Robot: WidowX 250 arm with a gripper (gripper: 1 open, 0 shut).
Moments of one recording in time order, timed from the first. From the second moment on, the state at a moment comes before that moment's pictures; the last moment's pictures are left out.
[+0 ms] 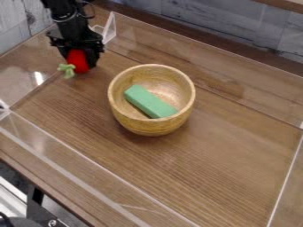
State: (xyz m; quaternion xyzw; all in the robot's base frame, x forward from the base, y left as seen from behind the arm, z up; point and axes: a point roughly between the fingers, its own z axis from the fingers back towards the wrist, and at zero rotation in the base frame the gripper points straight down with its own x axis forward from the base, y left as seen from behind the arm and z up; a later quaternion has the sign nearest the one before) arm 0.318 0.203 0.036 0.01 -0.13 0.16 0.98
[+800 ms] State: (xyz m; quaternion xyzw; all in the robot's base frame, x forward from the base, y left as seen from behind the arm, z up) arm 0.323 0.210 0.028 0.01 -0.11 0.30 0.95
